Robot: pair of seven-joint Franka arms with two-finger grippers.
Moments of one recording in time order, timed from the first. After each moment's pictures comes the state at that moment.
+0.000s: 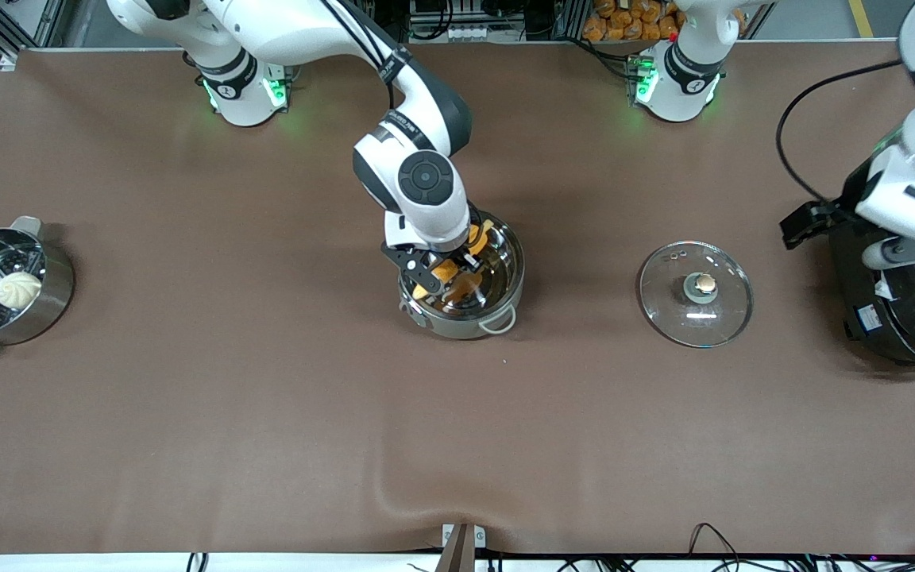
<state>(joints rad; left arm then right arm) 0.16 0.02 -0.27 -1.64 0.09 1.66 -0.28 0.73 0.64 0.07 -1.44 0.09 2.05 1.50</state>
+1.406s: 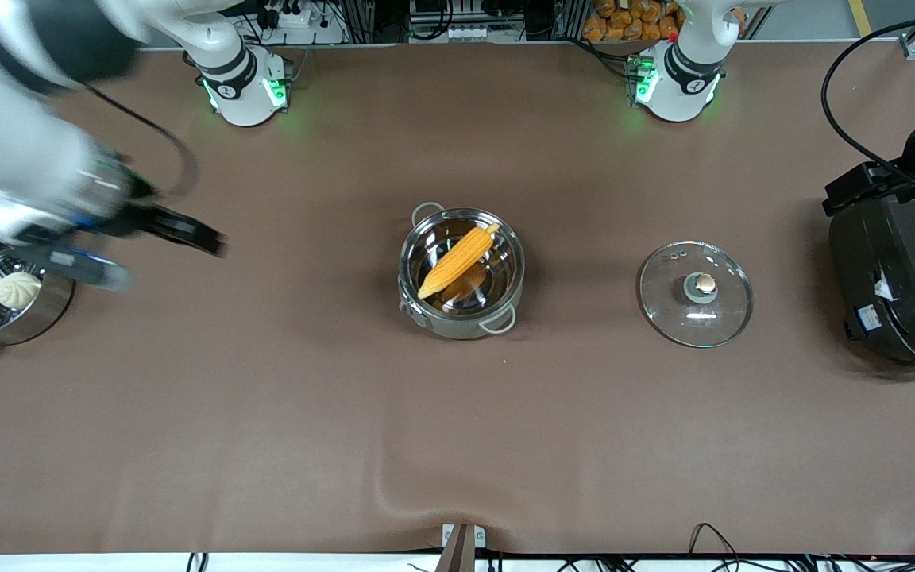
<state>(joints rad) 0.02 0.03 -0.08 -1.51 0.03 1.49 -0.22 0.12 0.13 0.04 -1.42 0.10 1.48 0.45</state>
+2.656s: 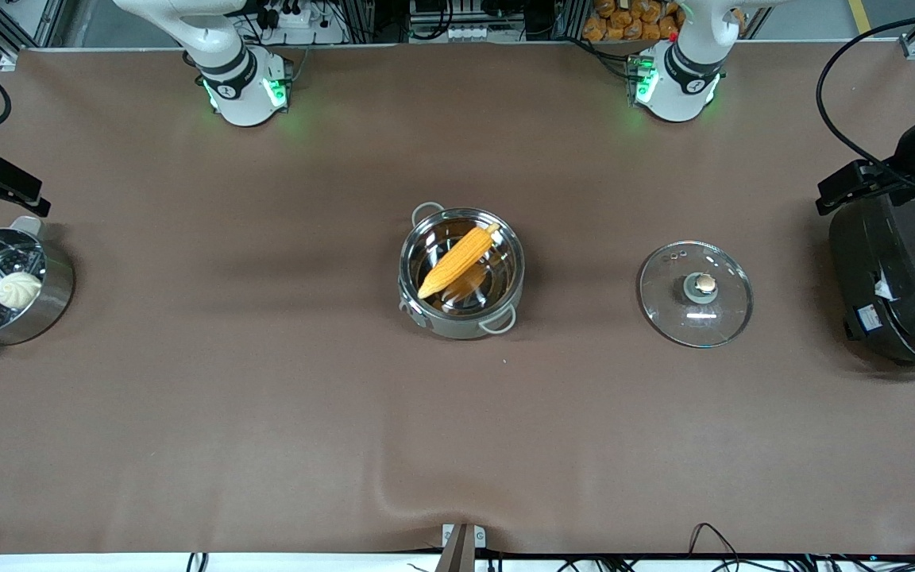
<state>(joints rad) 0.01 0.03 -0.08 -1.51 0.03 1.49 -0.18 0.01 -0.02 -0.08 -1.57 -0.01 1.55 -0.04</state>
